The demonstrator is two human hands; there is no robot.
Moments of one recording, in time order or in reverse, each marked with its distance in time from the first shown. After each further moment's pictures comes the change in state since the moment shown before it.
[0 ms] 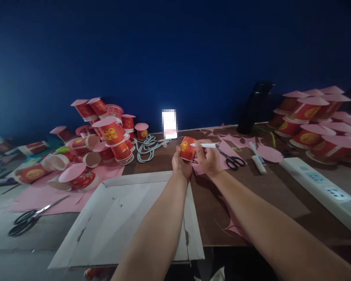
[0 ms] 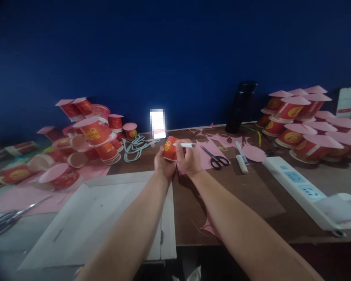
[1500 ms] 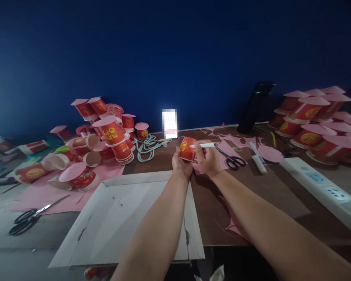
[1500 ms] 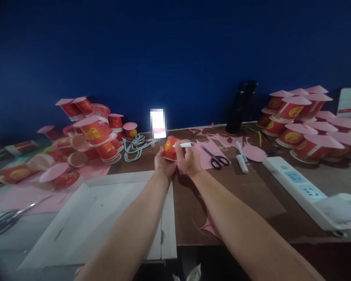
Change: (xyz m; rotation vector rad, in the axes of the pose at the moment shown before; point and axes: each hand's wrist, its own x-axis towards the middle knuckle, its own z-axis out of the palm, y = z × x) left_hand 0.000 0.002 -0.002 0.000 -0.016 -0.033; right_hand 0.000 -0.004 -0.002 -0.027 -0.032 -0.011
